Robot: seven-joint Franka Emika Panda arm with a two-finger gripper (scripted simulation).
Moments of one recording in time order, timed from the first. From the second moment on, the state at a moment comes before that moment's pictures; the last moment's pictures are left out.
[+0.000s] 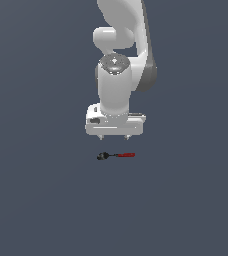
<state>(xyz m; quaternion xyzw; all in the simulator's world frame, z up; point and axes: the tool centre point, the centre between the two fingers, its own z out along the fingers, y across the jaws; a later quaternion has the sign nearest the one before) 0.015 0.002 0.184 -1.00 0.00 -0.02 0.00</state>
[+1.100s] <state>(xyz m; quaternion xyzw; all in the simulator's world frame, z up) 0.020 -0.012 0.188 -1.00 0.01 -0.03 -0.02</state>
